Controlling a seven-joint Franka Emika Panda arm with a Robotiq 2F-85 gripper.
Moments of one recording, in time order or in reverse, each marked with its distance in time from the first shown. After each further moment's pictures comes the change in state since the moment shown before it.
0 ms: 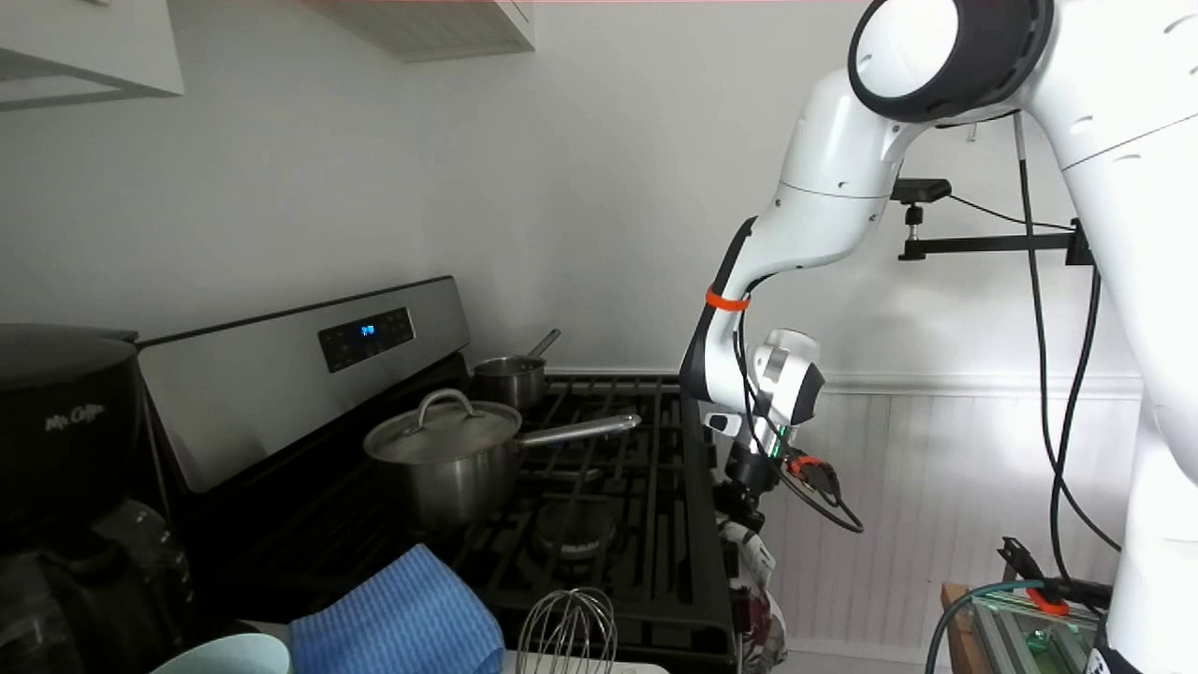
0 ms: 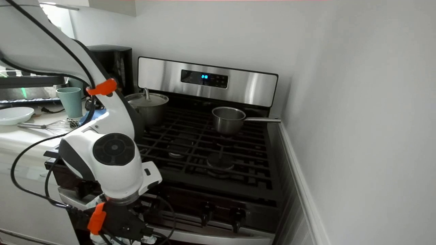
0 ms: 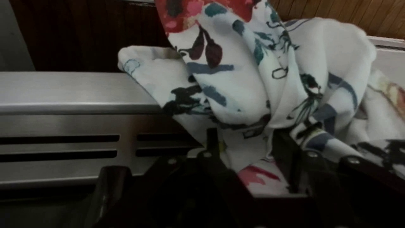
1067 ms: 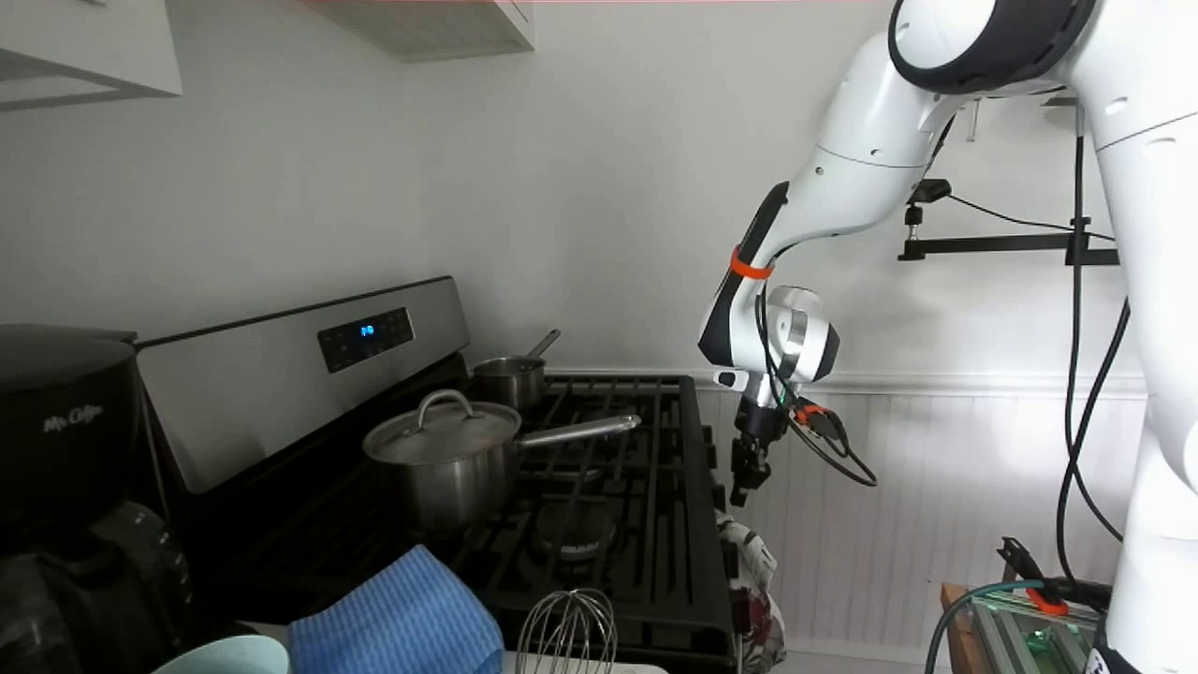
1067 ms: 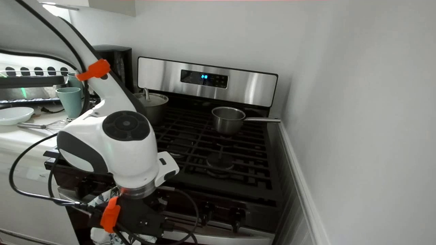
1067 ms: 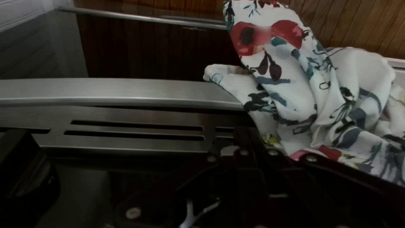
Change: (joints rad) arm -0.065 -0.100 -0.058 0.028 -0.337 0.014 0.202
